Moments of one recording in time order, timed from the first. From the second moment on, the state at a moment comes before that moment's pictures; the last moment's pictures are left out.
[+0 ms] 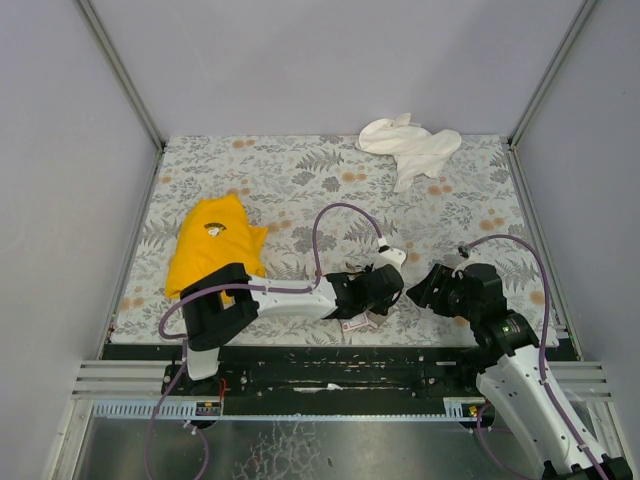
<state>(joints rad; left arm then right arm) -1.19 1.88 1.18 -0.13 -0.29 -0.58 0.29 0.48 0.39 -0.58 -0.20 0.65</state>
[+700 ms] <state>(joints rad) -1.21 1.89 1.18 -0.13 -0.28 -0.63 0.29 0.49 0.39 -0.58 -0.20 0.65</state>
